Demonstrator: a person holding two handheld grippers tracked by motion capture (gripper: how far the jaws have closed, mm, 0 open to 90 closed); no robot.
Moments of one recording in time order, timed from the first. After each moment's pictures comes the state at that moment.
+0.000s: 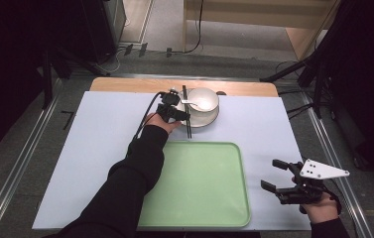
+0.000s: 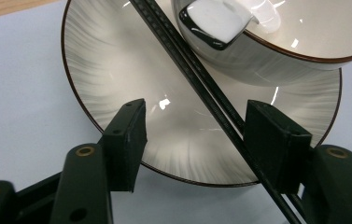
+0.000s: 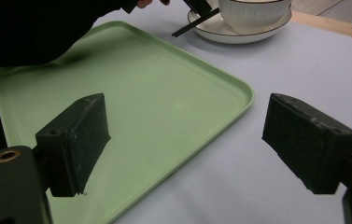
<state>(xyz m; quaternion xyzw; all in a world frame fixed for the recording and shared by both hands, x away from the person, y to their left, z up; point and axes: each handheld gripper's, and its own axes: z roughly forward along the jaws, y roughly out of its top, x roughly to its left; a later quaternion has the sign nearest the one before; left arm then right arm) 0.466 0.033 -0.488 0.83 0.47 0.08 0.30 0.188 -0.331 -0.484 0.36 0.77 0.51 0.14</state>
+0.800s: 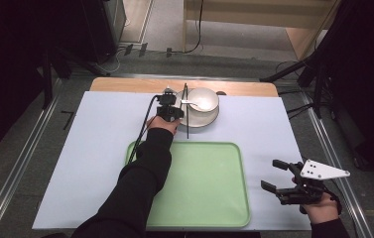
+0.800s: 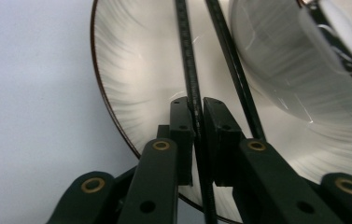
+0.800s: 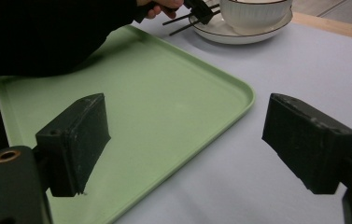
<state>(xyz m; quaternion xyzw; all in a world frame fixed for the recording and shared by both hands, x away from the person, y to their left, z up) 0.477 0.036 -0.506 0.75 0.58 0.05 0.32 0.187 -0.331 -0.484 0.36 0.77 0.51 0.14</state>
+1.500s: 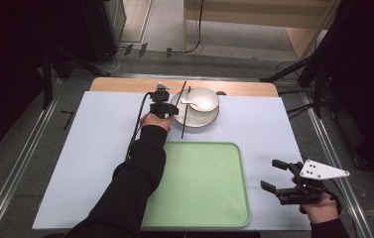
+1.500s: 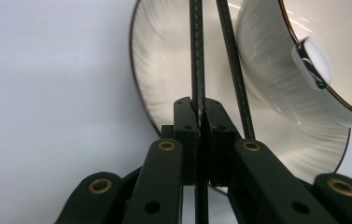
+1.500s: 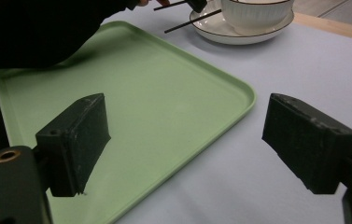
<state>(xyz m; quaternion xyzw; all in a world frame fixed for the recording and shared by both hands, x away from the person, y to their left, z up) 0.478 0.059 -0.486 0.74 0.59 0.03 0.32 0.187 -0.330 -0.483 0.35 0.77 0.51 0.14</state>
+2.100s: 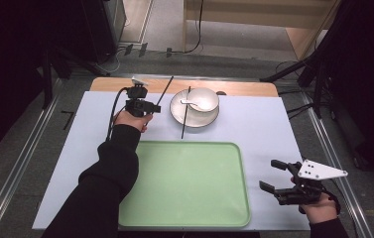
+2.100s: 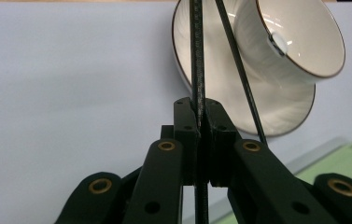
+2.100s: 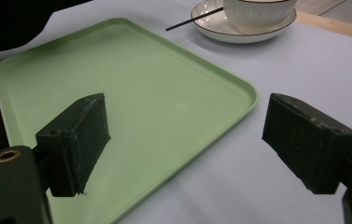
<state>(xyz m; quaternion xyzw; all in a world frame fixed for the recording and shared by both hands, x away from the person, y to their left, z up) 0.452 0.127 -0.442 0.77 0.54 0.03 0.34 0.187 -0.326 -0.483 0.35 0.77 0.51 0.14</state>
